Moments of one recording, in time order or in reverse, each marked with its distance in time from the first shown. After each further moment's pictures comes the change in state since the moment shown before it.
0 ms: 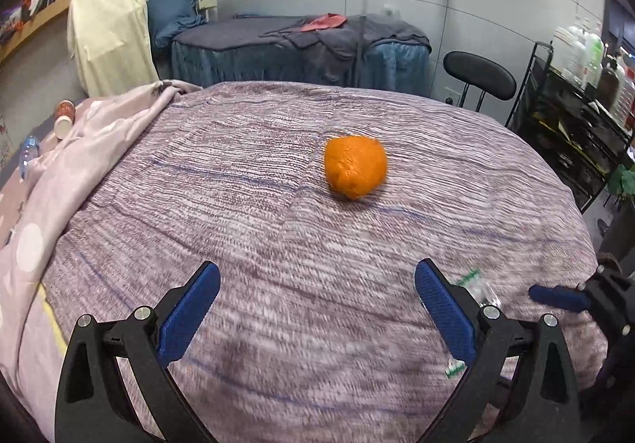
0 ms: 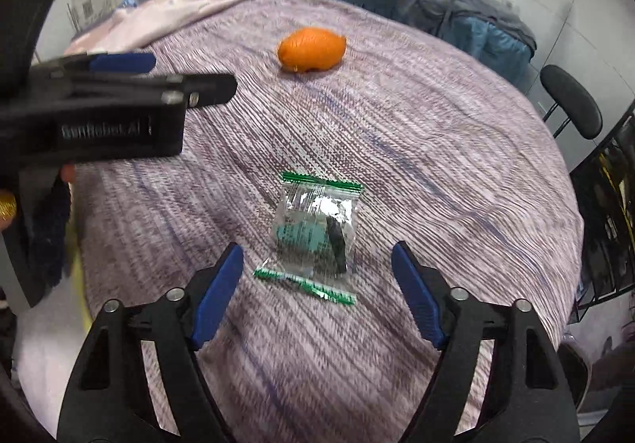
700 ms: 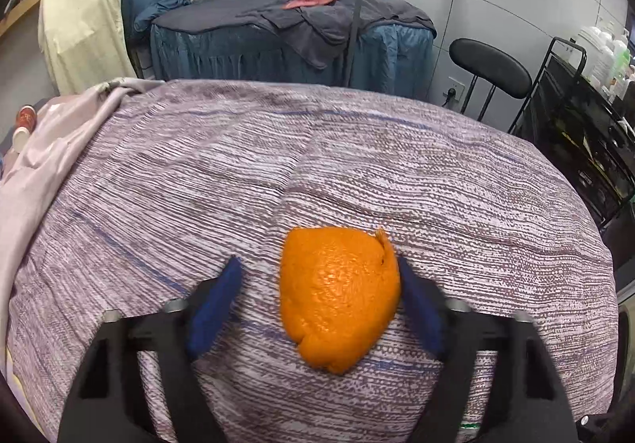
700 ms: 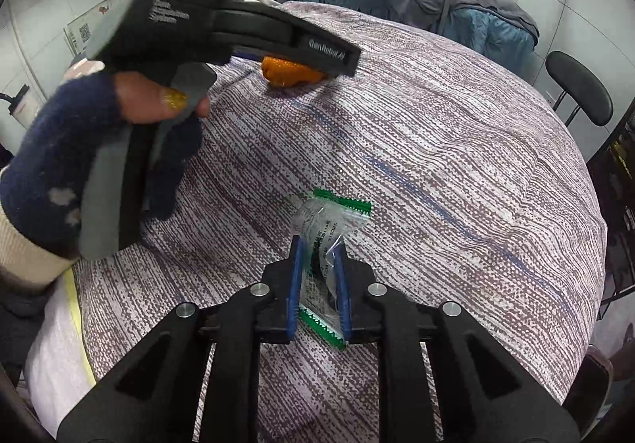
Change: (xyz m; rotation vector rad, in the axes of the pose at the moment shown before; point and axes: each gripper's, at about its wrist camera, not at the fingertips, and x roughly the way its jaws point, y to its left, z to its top) left arm 0.097 -0.022 0.068 0.001 0.079 -0.047; right arm 0.013 -0.015 0.013 0.068 -0.050 0.060
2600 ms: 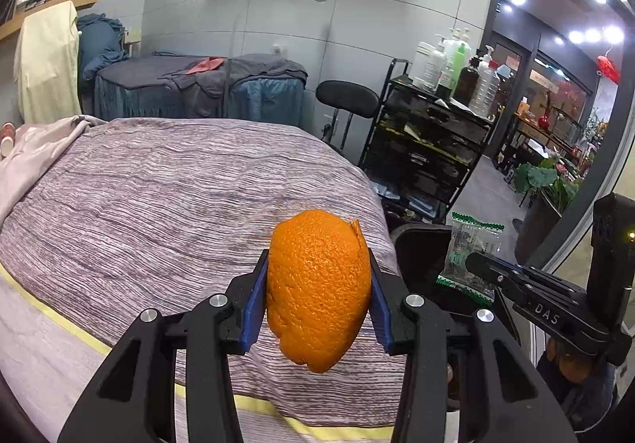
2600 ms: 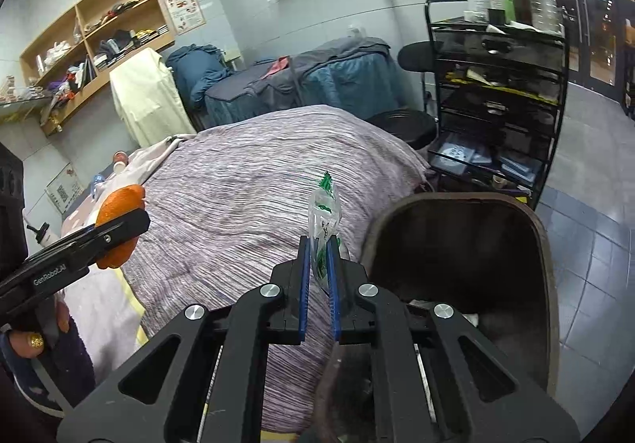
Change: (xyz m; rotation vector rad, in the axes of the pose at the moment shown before) left arm -0.207 -0.143 -0.172 0.091 -0.240 -0.274; right arm -0.194 -0.124 -0.198 0.452 -0.388 -0.066
